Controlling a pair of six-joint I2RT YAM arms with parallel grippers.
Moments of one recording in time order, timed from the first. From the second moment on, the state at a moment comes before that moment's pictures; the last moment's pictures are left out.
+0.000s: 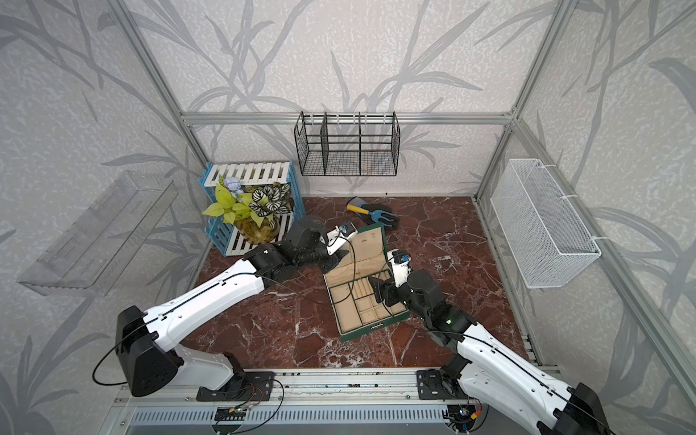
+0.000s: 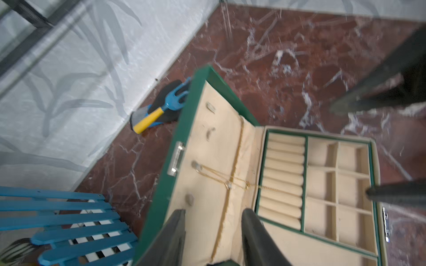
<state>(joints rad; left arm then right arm) -0.78 1.42 1.24 -0.49 -0.04 0.29 0.70 0.82 0.51 -0.07 0.05 0.30</state>
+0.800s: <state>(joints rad) -0.74 1.67 1.23 -0.53 -0.09 0.26 0.70 0.94 0.51 -0.04 -0.02 0.40</state>
